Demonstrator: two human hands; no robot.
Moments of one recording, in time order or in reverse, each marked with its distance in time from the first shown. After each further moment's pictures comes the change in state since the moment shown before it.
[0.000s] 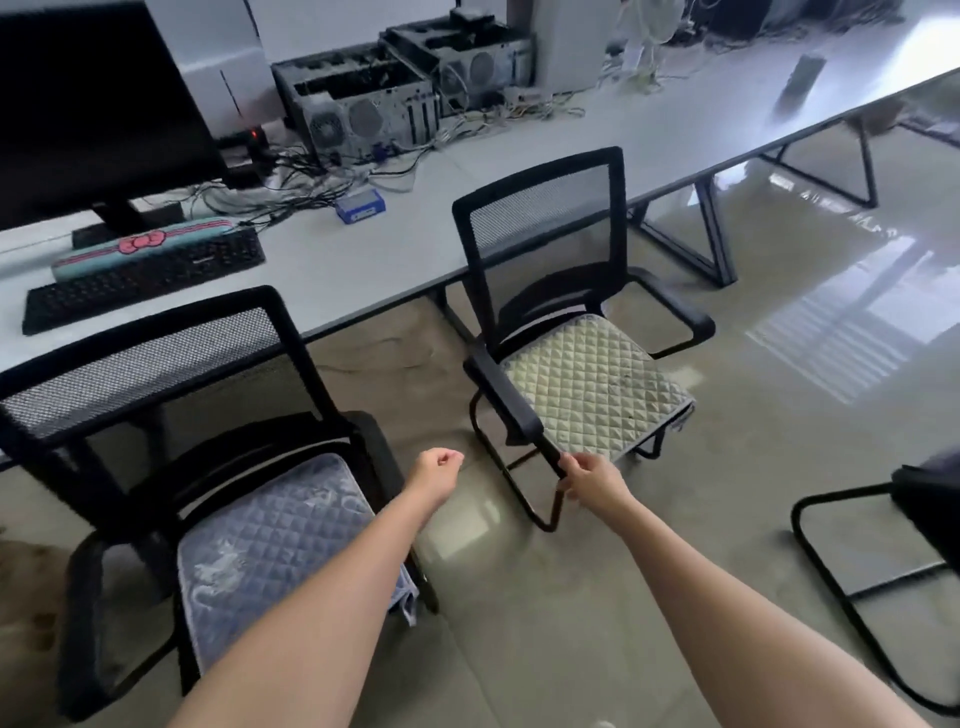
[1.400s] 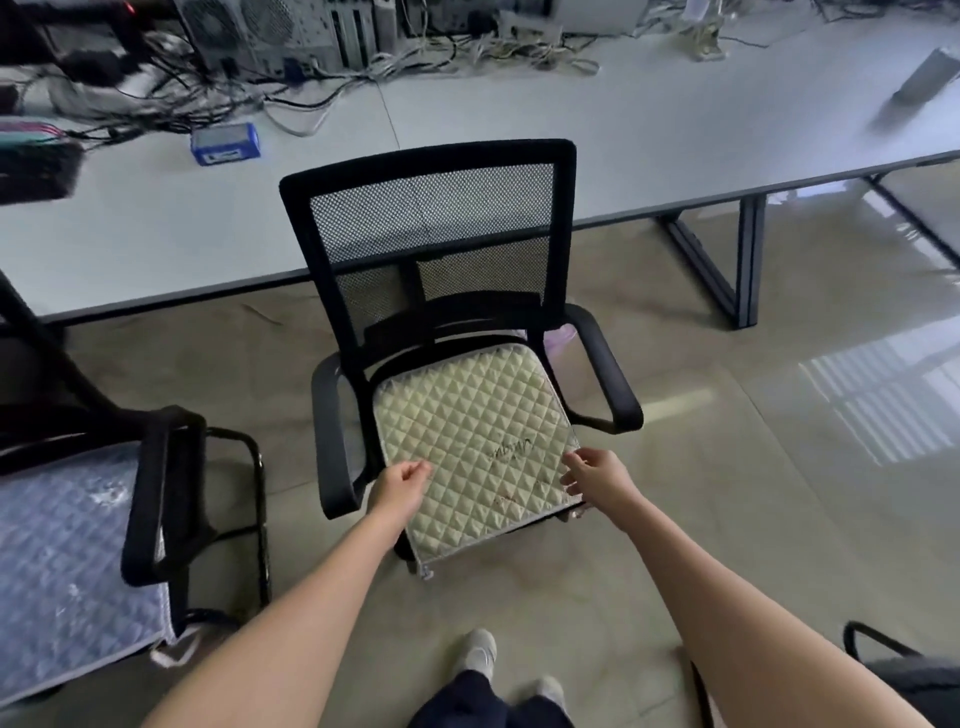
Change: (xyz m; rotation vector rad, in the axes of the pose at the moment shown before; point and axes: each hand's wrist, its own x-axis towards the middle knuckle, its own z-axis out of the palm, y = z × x) left_hand 0.170 0.163 0.281 -0.255 0.142 -0.332; right_hand 0.318 0.047 -0.286 -0.104 -0.187 0.046
